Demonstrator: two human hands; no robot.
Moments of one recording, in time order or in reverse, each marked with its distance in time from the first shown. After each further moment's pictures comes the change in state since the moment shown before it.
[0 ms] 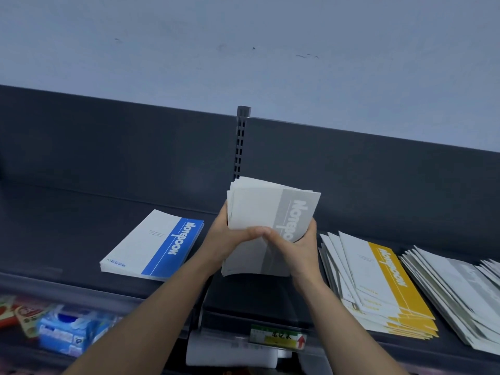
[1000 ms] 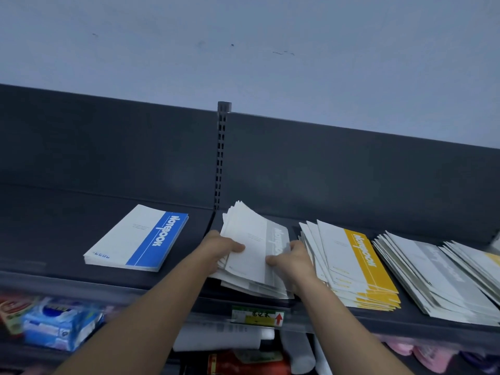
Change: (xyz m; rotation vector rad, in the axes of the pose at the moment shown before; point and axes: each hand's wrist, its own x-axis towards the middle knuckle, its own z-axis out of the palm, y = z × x) left_hand -0.007 -0.019 0.027 0.186 0.162 -0.587; right_hand -0.017 0.015 -0.043 -0.512 -0.014 0.509
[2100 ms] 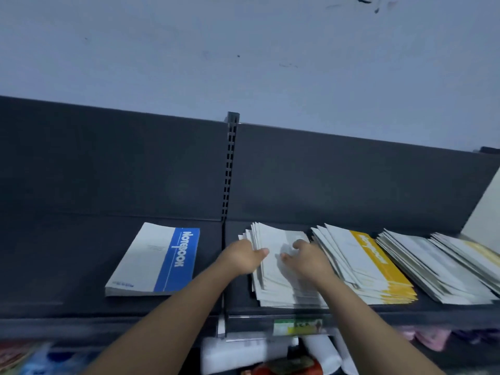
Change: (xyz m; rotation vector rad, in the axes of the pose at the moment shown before) left_hand 0.007 0.015 -0.034 0.882 -0.210 0.333; right_hand -0.011 -0.037 0.032 -0.731 0.153 -0.101
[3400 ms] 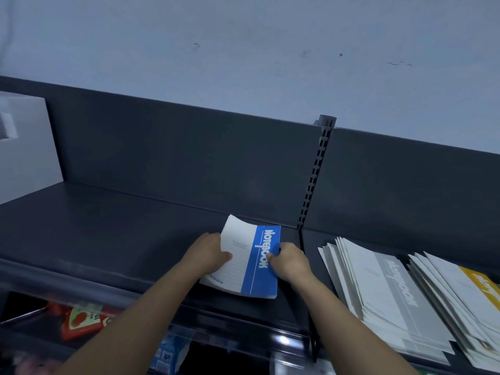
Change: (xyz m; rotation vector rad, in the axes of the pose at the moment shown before) left_hand -0.033 -0.186 -0.105 0.027 0.287 -0.189; right_hand -0.003 -0.178 0.089 0.197 -0.211 -0.189
